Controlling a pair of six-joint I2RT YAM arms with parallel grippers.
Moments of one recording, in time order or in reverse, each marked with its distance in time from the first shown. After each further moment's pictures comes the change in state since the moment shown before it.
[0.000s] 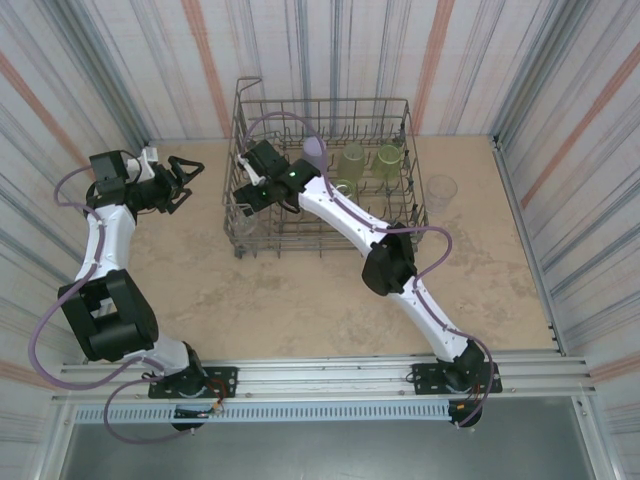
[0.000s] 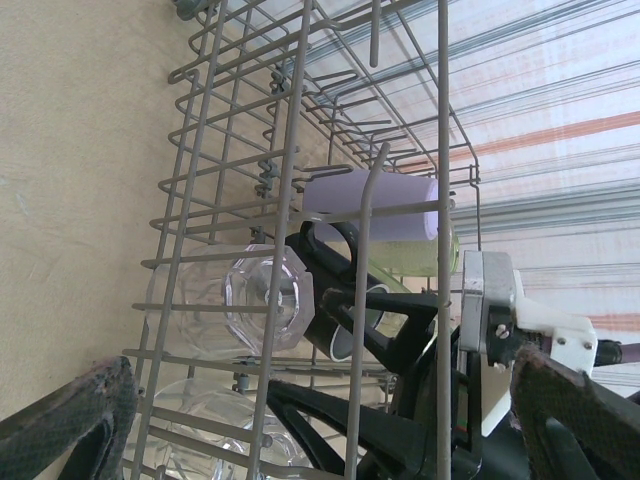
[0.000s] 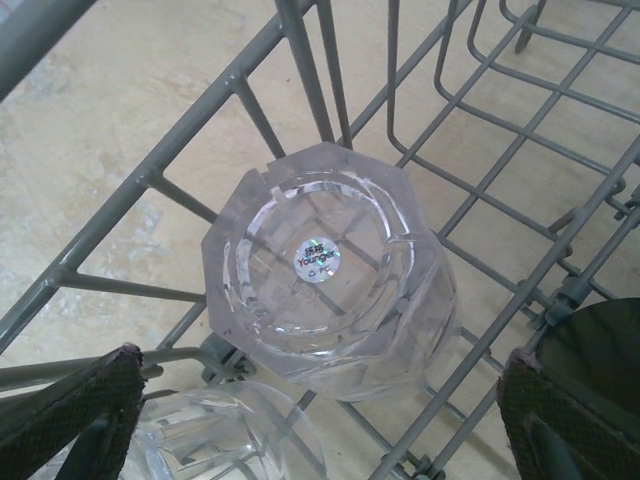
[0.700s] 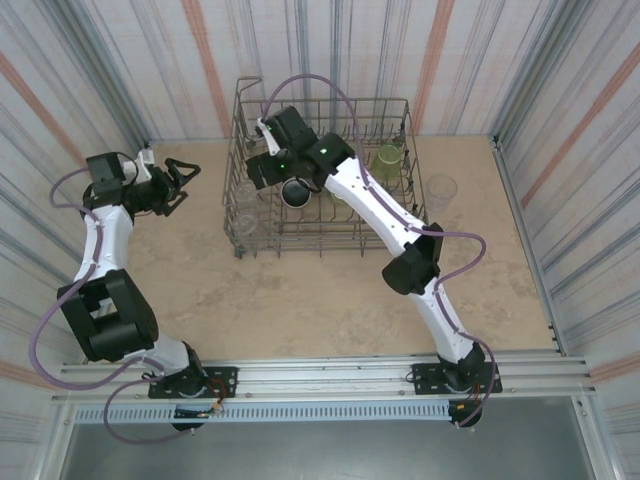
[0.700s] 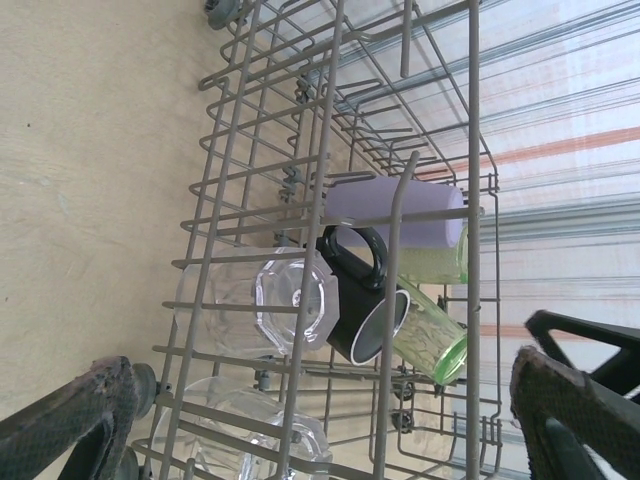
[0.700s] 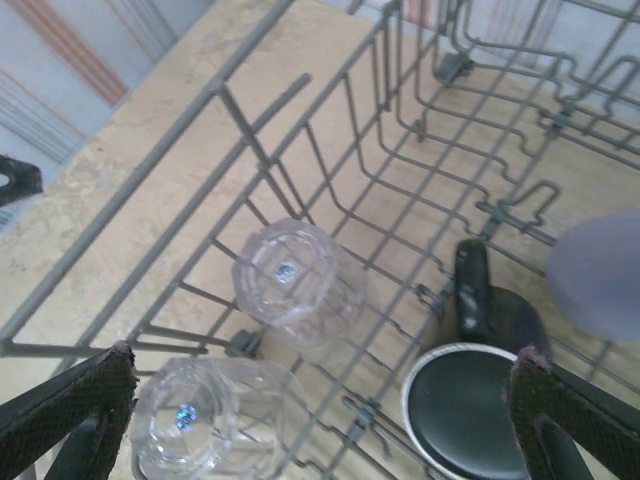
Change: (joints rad) left arm 0.023 0.000 0.001 -0.031 -0.027 0.027; right arm -0.053 -0.224 0.000 -0.116 0.030 0.041
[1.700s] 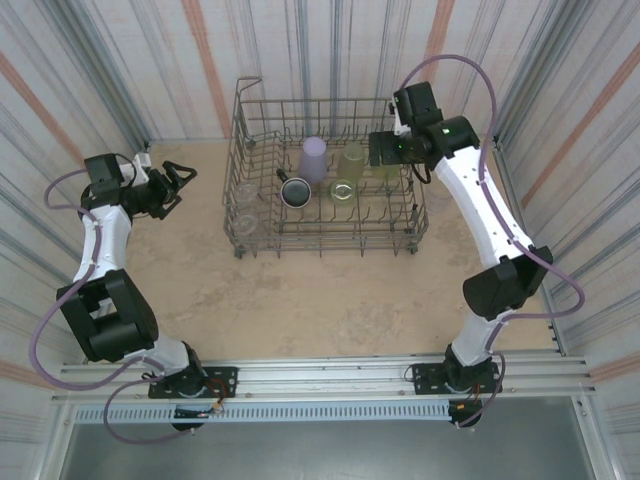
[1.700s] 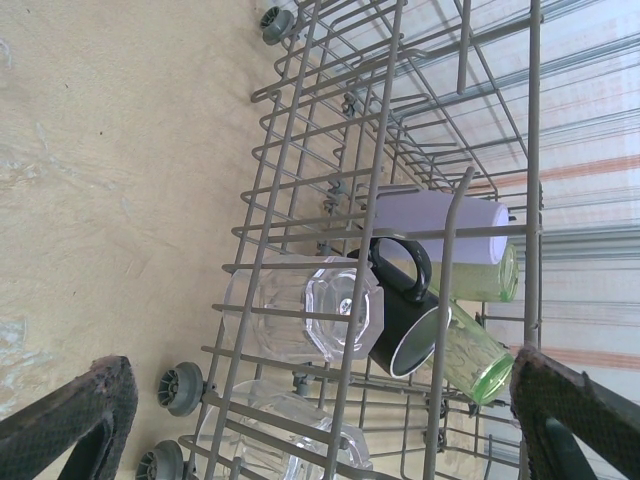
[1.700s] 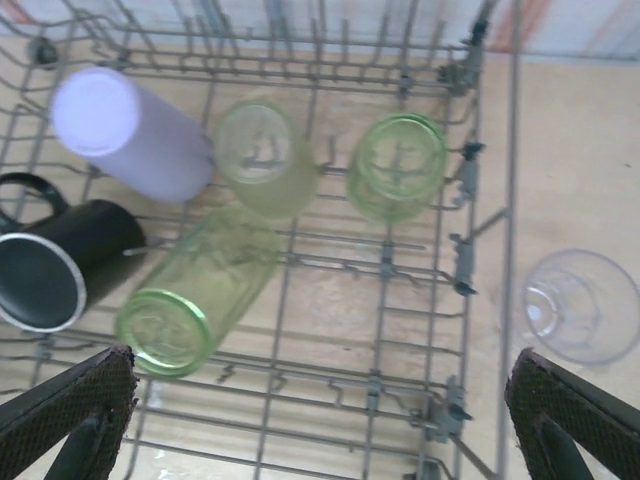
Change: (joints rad) left arm 0.011 0.000 0.006 -0.044 -0.079 0.028; right arm -0.429 -0.570 -0.636 -0.064 0.104 0.004
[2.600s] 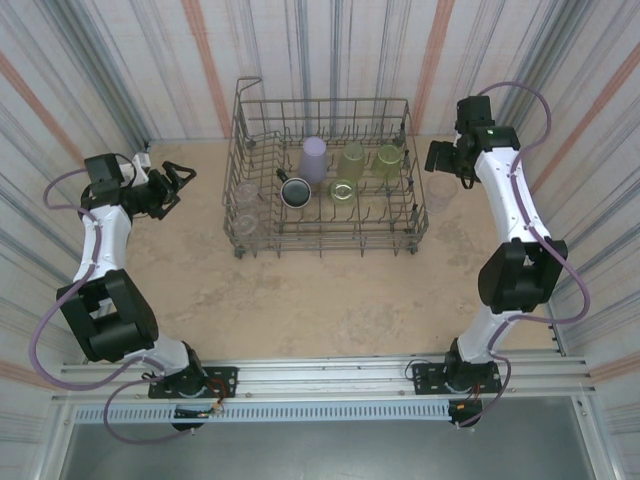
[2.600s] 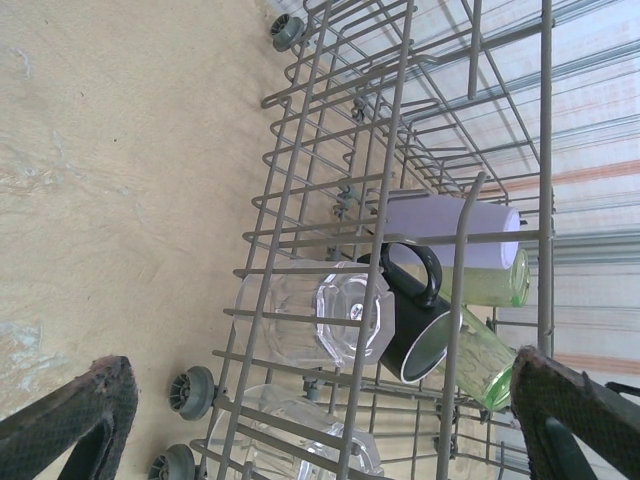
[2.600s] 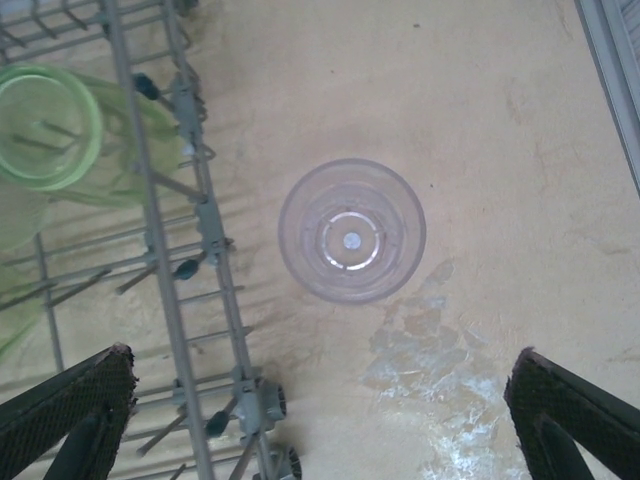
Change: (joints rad) left arm 0.000 0.000 0.000 0.000 -0.023 0.010; right arm -0.334 0.021 -0.196 0.054 -0.031 0.033
